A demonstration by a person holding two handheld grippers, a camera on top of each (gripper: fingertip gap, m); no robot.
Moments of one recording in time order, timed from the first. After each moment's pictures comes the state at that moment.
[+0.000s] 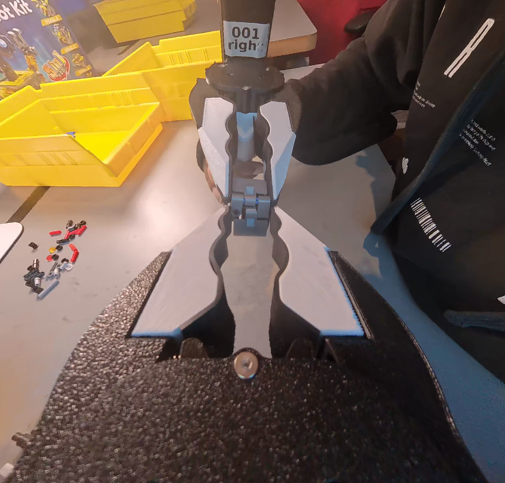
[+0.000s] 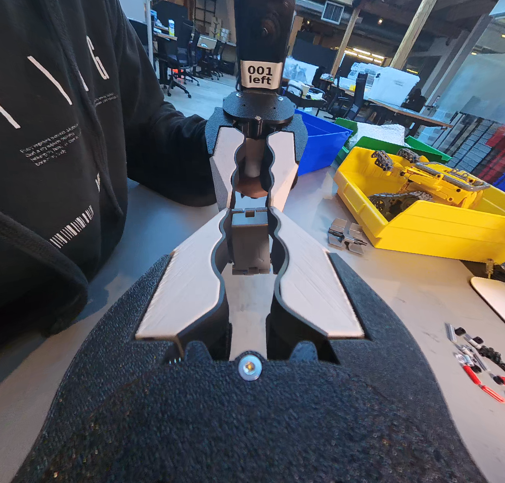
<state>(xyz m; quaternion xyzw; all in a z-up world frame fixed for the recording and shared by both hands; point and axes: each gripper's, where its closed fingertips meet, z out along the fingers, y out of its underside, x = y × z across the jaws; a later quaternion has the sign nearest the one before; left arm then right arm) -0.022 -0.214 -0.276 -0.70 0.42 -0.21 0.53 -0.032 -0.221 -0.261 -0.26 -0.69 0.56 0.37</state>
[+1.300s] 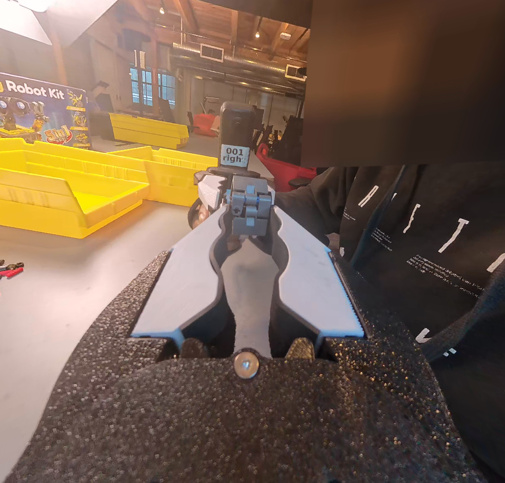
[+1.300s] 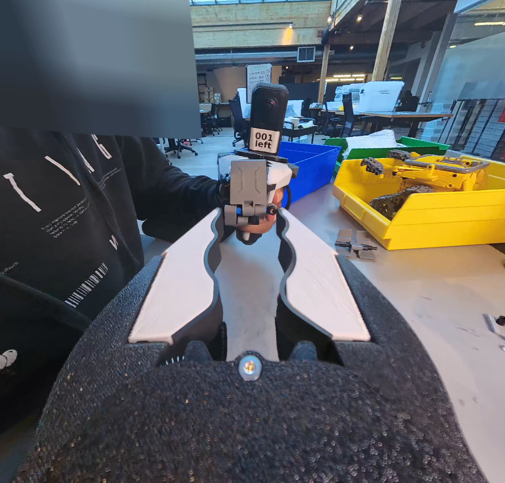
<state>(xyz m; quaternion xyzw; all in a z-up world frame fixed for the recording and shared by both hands) -0.039 -0.218 -0.219 -0.59 0.29 -0.43 0.62 -0.033 -0.205 -0.231 -0.32 -0.61 0.65 0.33</state>
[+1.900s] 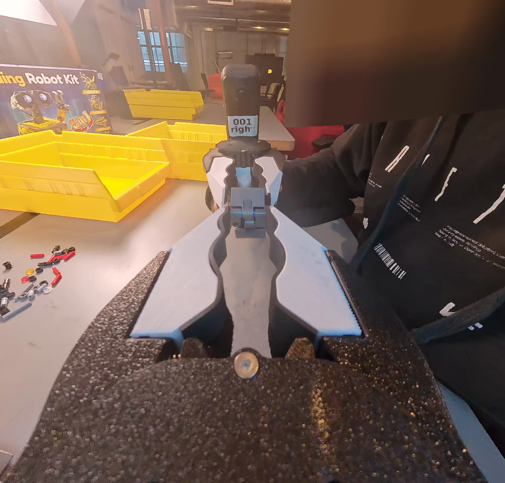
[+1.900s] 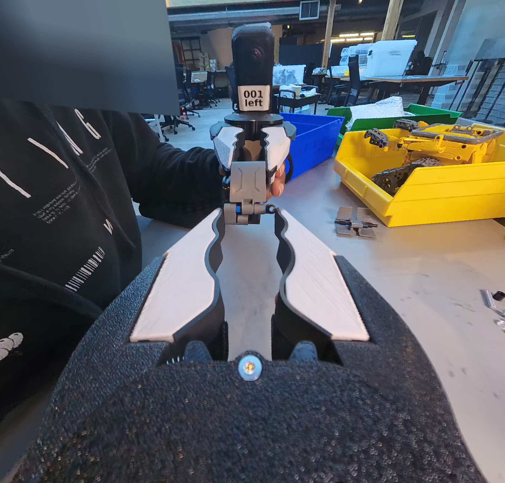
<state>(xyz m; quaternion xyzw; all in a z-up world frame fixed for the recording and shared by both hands) -0.047 -0.217 -0.231 -0.63 0.33 -0.35 0.60 -0.035 -0.201 -0.247 -0.35 -0.64 0.62 0.30</state>
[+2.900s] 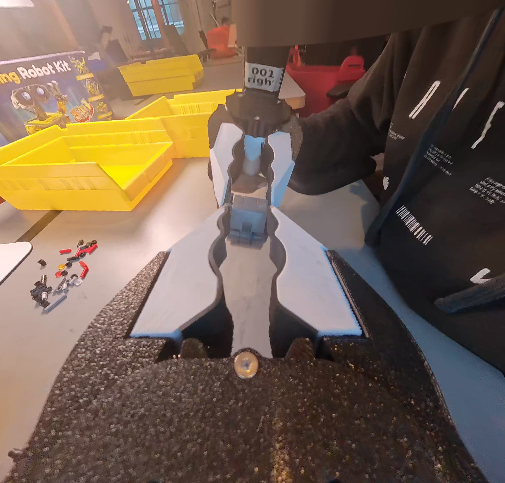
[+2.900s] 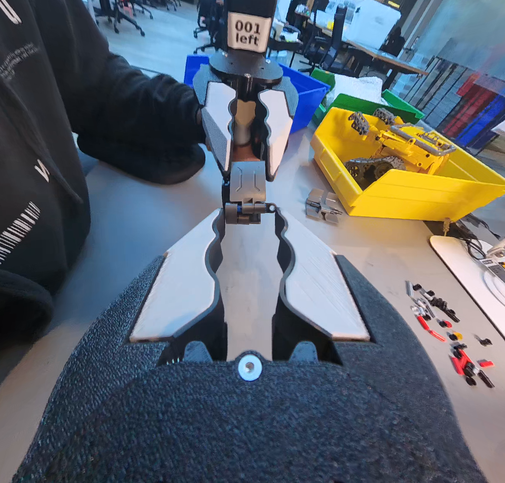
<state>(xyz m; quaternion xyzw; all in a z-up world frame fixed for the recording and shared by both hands) -0.043 -0.217 -0.249 -0.65 0.39 -0.27 0.59 -0.042 -0.206 -0.264 -0.33 -0.72 0.48 0.38</state>
